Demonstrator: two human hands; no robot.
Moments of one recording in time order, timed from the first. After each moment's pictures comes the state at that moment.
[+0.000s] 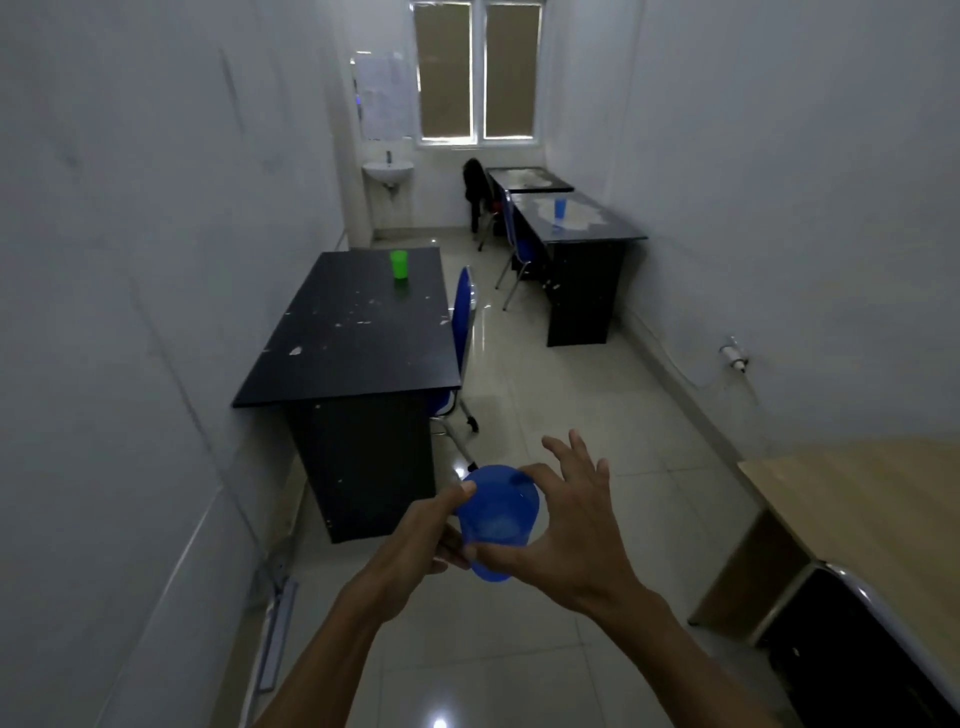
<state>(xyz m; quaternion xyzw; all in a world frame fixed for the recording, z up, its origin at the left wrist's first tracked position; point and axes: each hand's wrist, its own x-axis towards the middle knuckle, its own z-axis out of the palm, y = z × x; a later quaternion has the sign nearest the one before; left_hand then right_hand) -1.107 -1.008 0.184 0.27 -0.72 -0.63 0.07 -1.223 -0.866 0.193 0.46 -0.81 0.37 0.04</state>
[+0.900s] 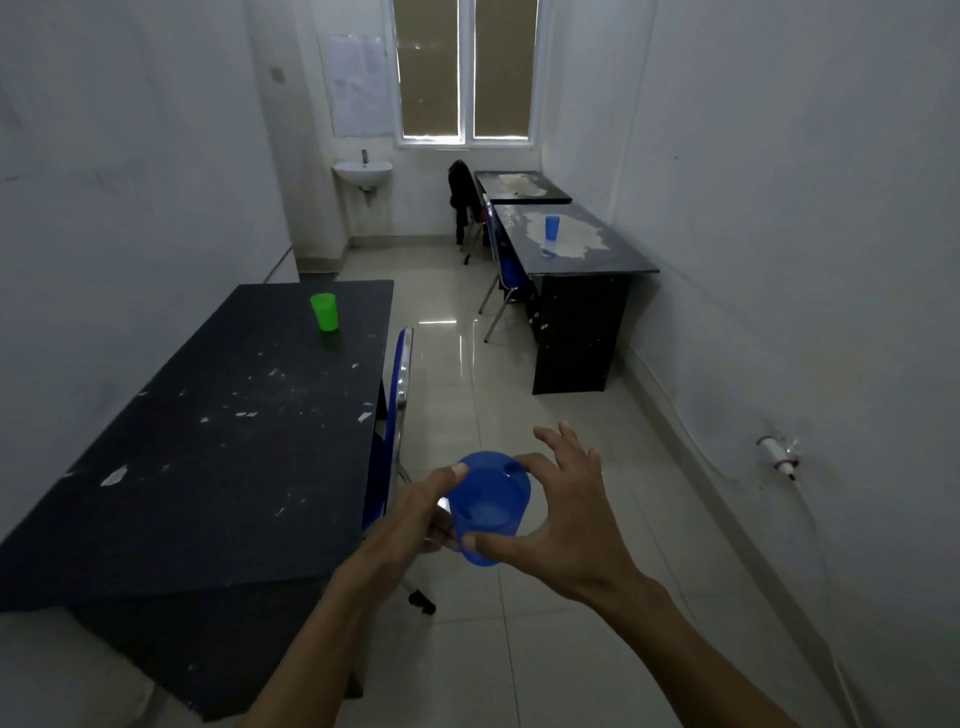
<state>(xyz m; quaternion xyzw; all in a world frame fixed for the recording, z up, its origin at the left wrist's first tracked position) -1.609 -1.262 0.174 0.26 -0.72 -0.63 0.10 -1.727 -1.115 0.183 0.48 -0.80 0.37 0.02</state>
